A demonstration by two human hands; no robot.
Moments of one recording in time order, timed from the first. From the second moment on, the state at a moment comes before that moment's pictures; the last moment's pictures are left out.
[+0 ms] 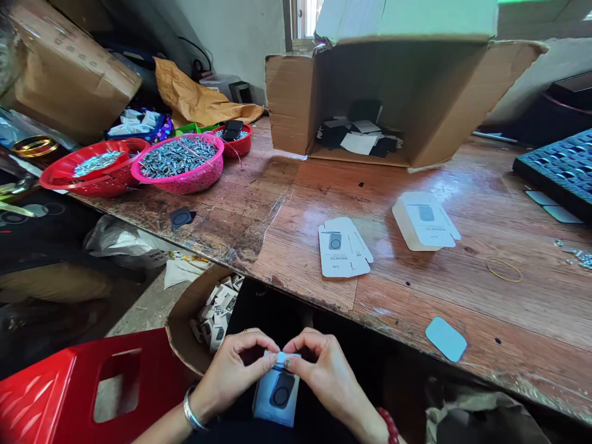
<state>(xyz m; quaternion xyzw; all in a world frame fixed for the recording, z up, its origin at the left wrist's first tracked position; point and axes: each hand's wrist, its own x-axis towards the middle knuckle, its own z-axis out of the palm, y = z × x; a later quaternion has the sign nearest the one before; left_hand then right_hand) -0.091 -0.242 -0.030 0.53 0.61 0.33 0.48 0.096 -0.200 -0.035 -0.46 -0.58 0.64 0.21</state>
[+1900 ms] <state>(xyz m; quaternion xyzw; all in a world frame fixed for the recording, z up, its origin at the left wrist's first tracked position) -0.168 -0.196 -0.068 0.31 0.67 0.42 0.52 0.137 -0.106 -0.035 -0.44 -0.83 -0.04 0.34</state>
